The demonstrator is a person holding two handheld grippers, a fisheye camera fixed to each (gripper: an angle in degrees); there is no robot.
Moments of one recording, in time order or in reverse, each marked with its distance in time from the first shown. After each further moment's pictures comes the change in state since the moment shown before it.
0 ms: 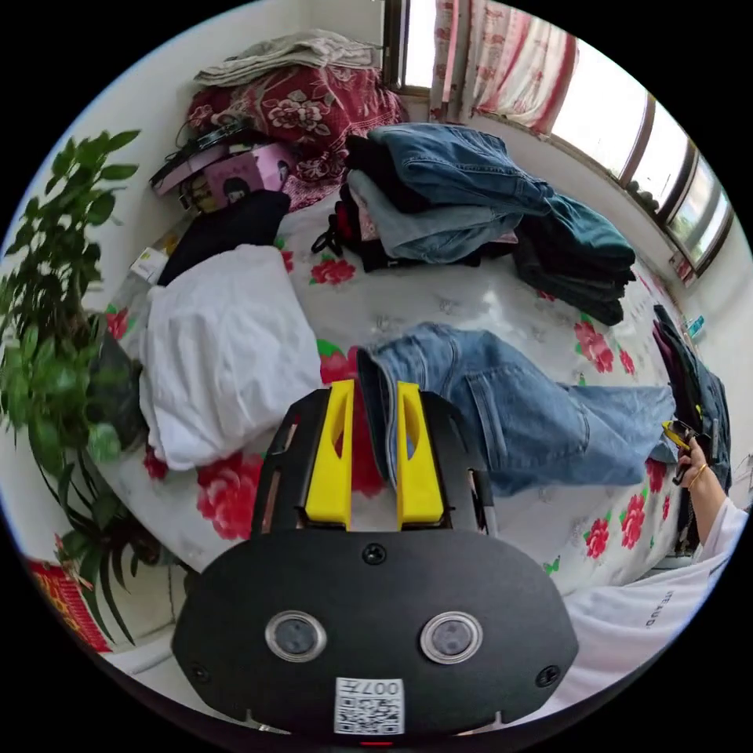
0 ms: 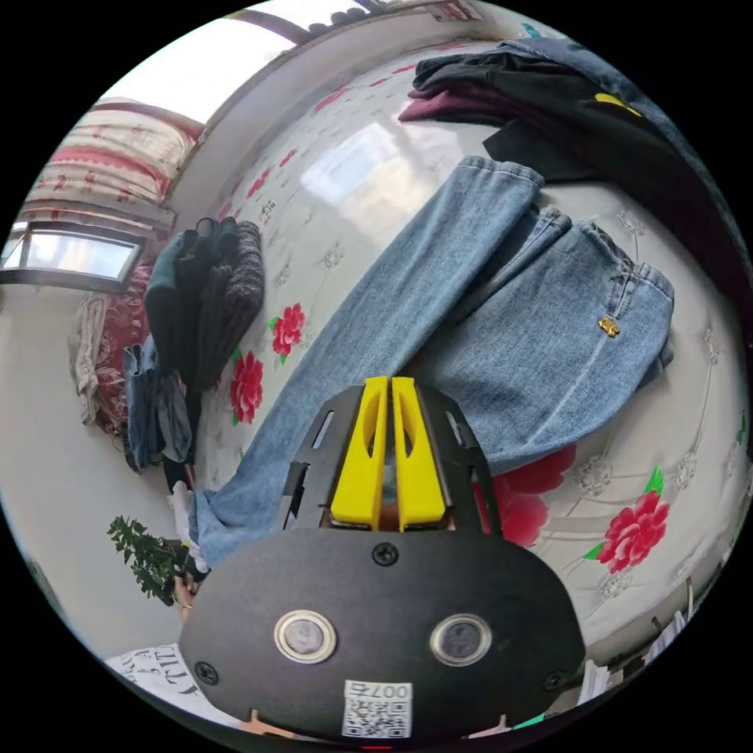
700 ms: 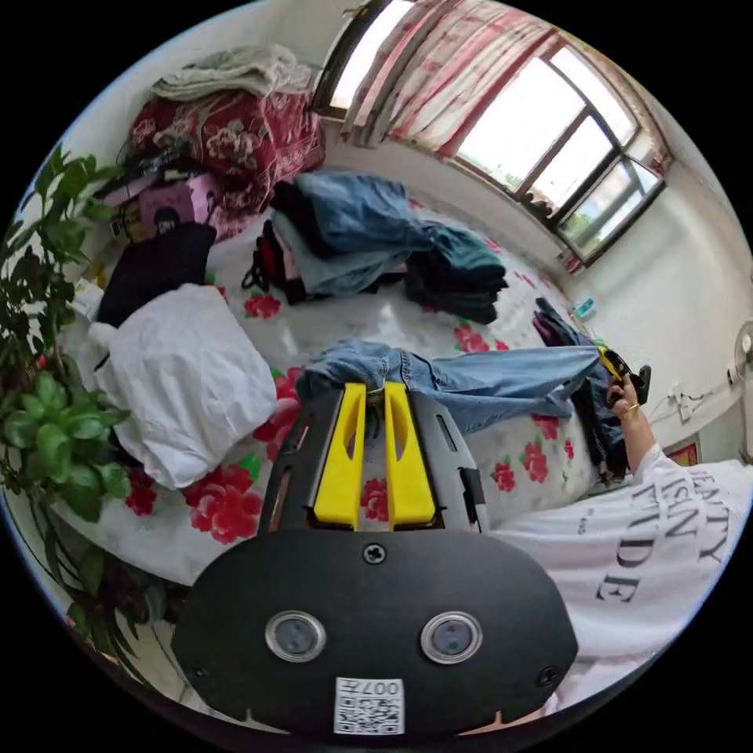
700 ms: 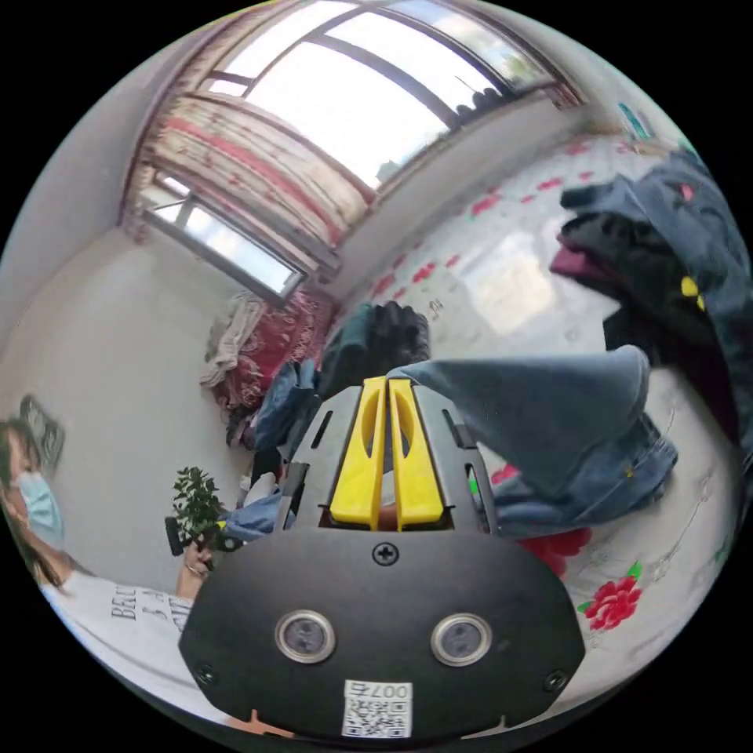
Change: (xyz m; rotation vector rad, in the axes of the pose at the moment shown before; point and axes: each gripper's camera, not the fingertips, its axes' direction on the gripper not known) left arm -0.085 -0.025 -0.146 0.062 0.383 0.201; right arm -0.064 0.032 -0.223 0.299 -0.354 -0.419
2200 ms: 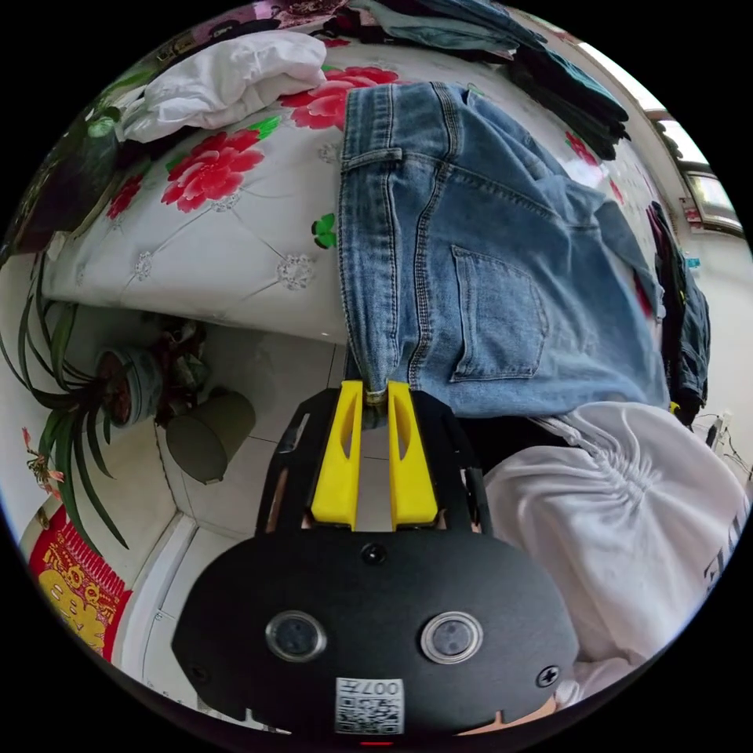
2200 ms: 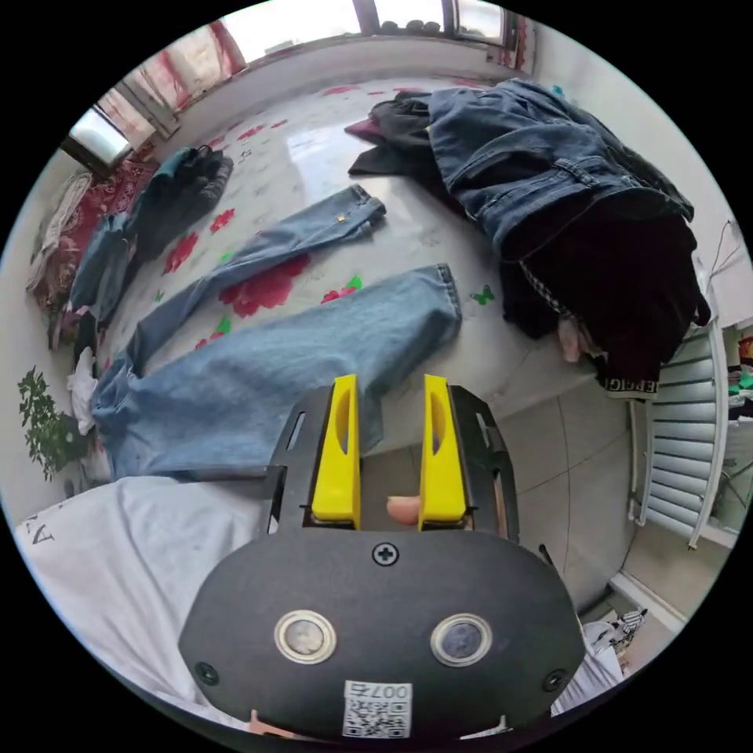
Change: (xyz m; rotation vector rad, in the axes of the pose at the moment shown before) left arm 0.017 0.224 0.165 -0.616 -0.169 -0.290; right arm 0.043 0.179 -0.095 -0.479 0.766 0.093
